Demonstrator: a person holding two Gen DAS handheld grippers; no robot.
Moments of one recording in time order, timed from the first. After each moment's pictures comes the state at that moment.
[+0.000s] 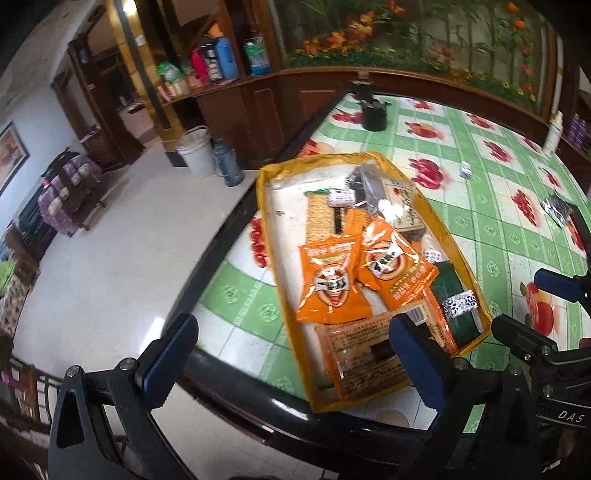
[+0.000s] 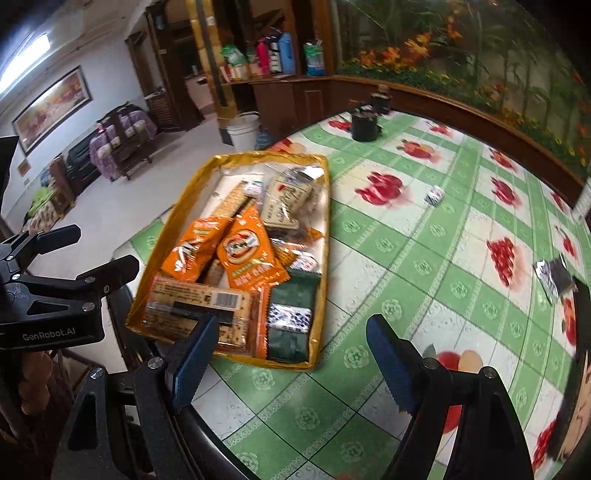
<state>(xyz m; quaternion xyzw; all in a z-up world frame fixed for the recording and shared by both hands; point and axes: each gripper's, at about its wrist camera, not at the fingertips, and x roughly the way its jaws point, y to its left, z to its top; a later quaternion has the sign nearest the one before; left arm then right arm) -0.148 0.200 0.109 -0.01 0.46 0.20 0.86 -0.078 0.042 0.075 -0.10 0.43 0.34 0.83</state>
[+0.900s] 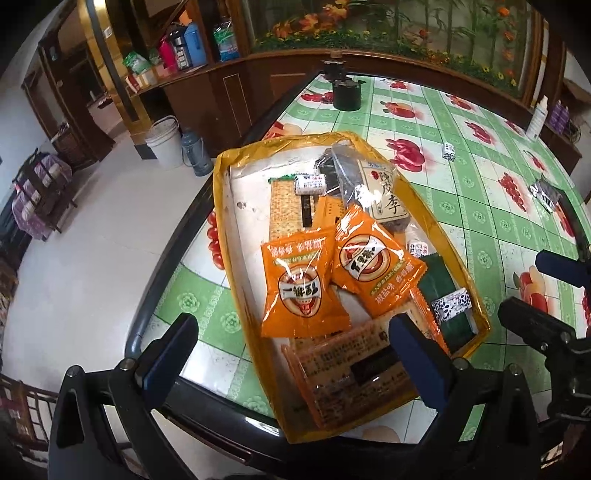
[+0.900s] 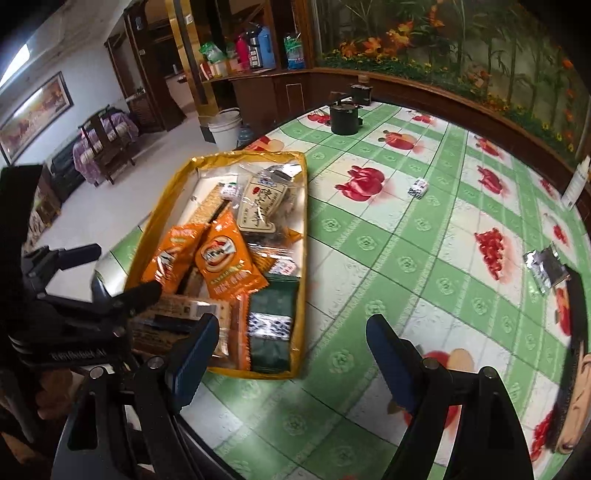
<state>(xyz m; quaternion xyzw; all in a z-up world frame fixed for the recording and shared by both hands) -0.119 0.201 0.089 -0.02 0.49 0.15 0.86 -0.062 0.042 0.078 -0.09 0.45 0.32 0.83</state>
